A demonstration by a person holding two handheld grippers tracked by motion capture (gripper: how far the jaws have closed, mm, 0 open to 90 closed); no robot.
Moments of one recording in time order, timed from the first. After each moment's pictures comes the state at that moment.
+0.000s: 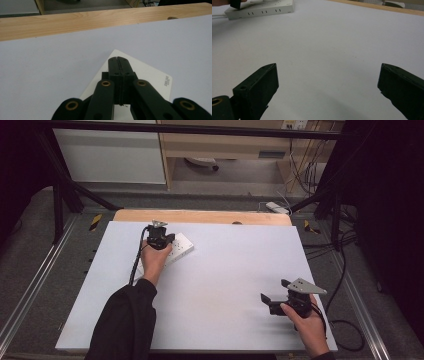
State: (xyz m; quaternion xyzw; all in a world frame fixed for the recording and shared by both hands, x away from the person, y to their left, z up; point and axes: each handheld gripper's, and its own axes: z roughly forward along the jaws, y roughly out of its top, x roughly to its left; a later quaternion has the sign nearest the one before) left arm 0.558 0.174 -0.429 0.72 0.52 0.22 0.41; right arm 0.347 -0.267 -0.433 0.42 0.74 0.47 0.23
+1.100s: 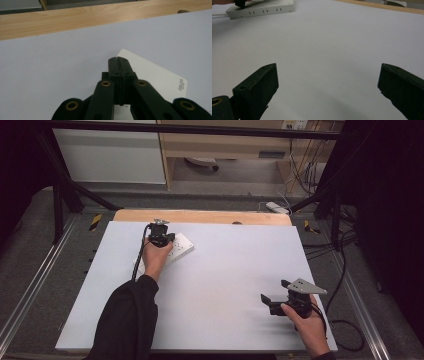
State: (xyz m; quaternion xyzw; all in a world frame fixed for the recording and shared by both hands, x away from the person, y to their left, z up) left arm 0.572 0.173 -0.431 0.73 0.53 0.22 0.38; right arm 0.347 -0.267 -0.433 0.42 0.75 0.47 0.22
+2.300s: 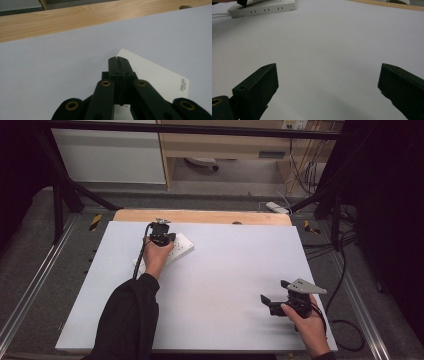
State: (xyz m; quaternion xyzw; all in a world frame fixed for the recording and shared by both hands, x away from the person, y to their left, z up) left arm 0.575 0.168 -0.430 0.74 0.52 0.22 0.37; right arm 0.348 -0.267 -0.434 0.42 0.75 0.47 0.21
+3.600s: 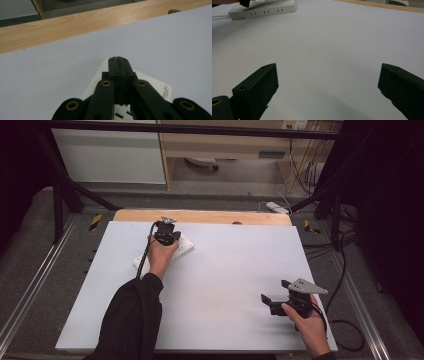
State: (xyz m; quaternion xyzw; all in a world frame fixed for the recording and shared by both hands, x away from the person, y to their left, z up) left arm 0.573 0.153 -0.422 0.74 0.50 0.23 0.38; right arm 0.347 -0.269 -0.433 0.42 0.75 0.47 0.21
